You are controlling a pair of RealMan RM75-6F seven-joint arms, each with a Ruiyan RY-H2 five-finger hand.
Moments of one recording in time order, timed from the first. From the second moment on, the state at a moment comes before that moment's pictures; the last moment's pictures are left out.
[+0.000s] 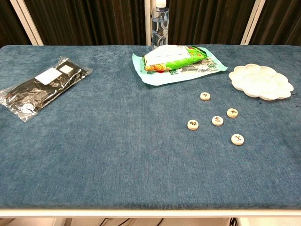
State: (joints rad) left arm -0.09 -1.16 0.00 -1.54 1.56 1.49 0.04; right arm 0.06 -1.22 0.06 -1.52 -1.54 1.55 -0.12
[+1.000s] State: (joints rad) left arm -0.09 -1.15 0.00 -1.55 1.57 1.50 0.02; right arm 0.32 -1.19 0.13 -1.77 -1.55 1.19 -0.36
